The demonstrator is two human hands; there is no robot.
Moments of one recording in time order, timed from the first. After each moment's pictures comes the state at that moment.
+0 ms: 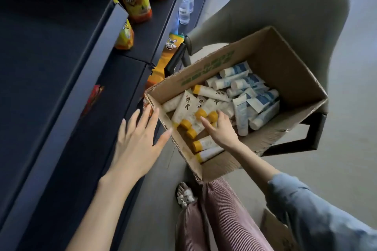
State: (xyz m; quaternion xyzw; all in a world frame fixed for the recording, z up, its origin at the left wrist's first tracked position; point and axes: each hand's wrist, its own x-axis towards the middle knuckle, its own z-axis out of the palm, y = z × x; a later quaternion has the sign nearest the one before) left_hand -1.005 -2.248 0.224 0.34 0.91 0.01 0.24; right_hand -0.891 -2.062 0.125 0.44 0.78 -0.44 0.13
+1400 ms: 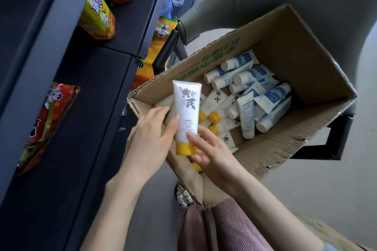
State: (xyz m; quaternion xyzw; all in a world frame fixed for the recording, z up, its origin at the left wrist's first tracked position) left_hand -1.015 -2.185 0.196 0.25 0.89 0.22 0.32; right_hand -0.898 -2.096 0.167 0.40 0.20 -0.89 0.02
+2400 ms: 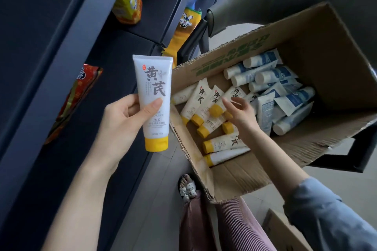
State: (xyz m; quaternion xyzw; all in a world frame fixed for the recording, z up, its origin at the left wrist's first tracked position) left_hand -1.047 -2.234 0.221 0.02 0.75 0.56 0.35; right_hand -0.929 -2.034 0.090 0.56 0.52 -0.65 0.02
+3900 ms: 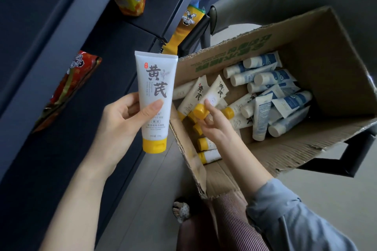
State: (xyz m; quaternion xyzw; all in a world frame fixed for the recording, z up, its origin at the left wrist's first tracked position) left_hand -1.024 -2.244 0.215 0.03 0.72 0.60 0.34; right_hand -0.957 -2.077 0.095 0.60 0.03 -0.80 0.00
